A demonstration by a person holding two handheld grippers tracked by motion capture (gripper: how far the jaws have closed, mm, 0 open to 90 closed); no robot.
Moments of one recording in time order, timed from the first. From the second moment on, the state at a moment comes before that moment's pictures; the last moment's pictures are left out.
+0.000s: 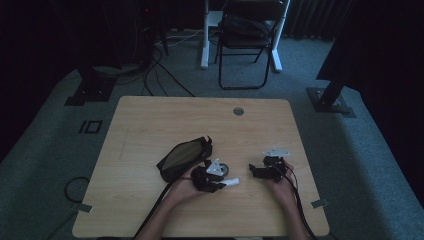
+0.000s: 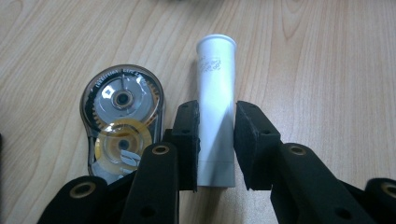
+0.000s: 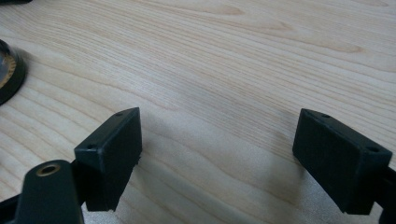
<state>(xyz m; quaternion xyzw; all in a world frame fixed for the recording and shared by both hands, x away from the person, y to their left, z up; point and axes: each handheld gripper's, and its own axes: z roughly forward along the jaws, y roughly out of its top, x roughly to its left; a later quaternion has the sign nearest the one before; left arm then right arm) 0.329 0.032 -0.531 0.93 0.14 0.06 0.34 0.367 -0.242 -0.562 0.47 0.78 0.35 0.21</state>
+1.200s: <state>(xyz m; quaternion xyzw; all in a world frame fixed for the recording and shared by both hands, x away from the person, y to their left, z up) 0.325 0.028 -0.542 0.93 0.14 0.07 0.32 0.367 -0.242 -0.562 0.47 0.78 0.35 0.21</state>
